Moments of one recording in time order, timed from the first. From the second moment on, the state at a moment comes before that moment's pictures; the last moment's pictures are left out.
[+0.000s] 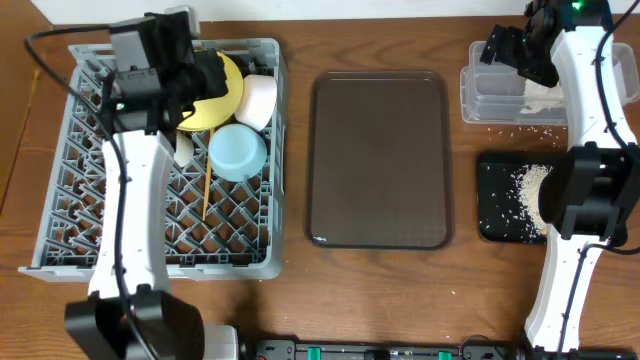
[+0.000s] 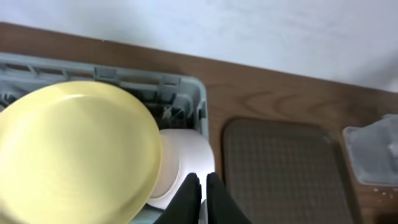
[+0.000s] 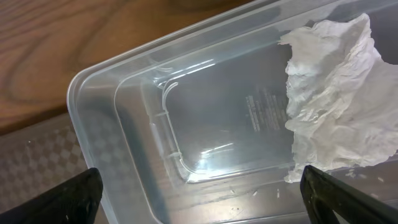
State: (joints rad) left arm 0.14 1.58 1.50 -0.60 0.34 -0.13; right arm -0.02 2.38 2.34 -1.16 -0.07 0.38
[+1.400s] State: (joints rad) left arm 0.35 1.93 1.49 -0.43 -0.06 -0.28; right arm -0.02 2.38 2.34 -1.17 -0.07 0.38
